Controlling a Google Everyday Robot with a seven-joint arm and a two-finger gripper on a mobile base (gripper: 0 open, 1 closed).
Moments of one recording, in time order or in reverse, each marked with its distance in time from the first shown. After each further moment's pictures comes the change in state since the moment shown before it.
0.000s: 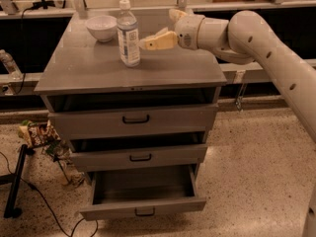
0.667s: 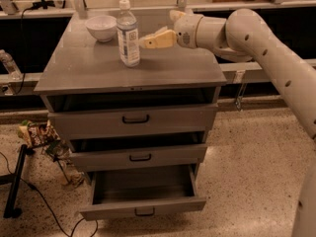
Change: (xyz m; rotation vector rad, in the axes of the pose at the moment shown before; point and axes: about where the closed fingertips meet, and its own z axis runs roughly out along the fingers) arm 0.005 -0.008 0.009 0.015 0.027 0.030
